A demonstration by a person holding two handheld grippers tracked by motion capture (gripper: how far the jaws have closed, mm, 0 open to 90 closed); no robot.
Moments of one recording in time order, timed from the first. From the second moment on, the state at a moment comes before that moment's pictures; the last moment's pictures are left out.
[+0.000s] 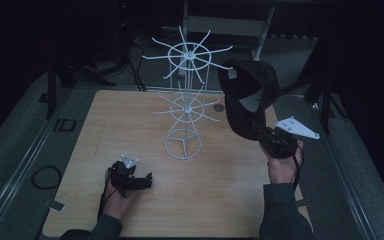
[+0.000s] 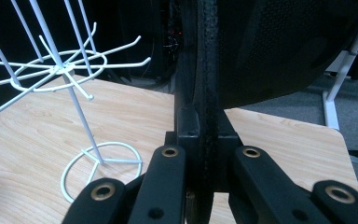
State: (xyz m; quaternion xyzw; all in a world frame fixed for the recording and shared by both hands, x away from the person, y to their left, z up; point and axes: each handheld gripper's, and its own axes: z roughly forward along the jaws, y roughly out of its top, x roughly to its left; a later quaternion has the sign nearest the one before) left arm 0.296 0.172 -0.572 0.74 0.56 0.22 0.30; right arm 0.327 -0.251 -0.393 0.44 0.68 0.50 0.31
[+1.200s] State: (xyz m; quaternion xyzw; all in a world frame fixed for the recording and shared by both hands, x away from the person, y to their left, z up) left arm 0.296 0.172 -0.572 0.74 0.57 0.22 0.30; right arm 0.328 -0.248 -0.373 0.42 0.68 0.51 0.32
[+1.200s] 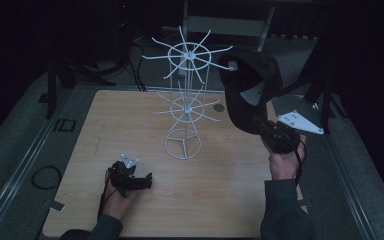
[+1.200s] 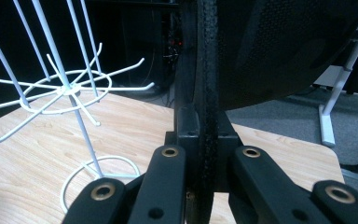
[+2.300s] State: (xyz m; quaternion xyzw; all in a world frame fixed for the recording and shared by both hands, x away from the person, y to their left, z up) left arm 0.296 0.172 -0.572 0.74 0.57 0.22 0.30; right arm 0.328 -0.248 -0.362 0.42 0.67 0.52 0.33
